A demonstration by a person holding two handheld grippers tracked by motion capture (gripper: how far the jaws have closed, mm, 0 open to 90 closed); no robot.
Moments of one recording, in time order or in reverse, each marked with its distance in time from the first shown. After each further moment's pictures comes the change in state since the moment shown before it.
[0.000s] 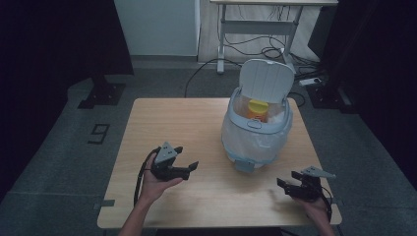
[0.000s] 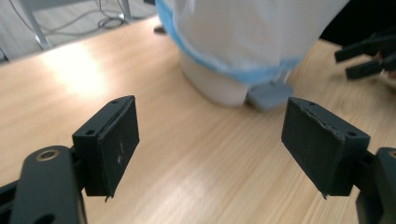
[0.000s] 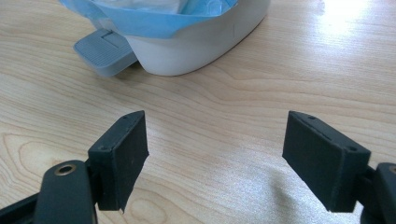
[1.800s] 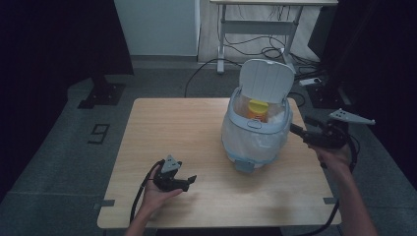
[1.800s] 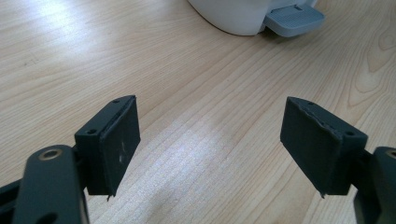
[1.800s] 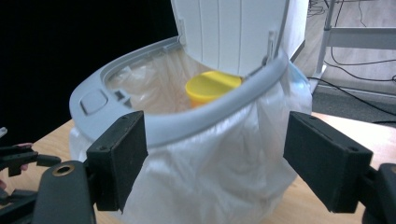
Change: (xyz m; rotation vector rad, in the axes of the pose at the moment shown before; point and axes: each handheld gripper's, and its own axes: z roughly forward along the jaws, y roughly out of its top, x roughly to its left) left arm 0.002 -0.044 0.024 0.132 -0.006 -0.025; right arm -0.001 0.187 -0.069 -0.266 0.124 -0.050
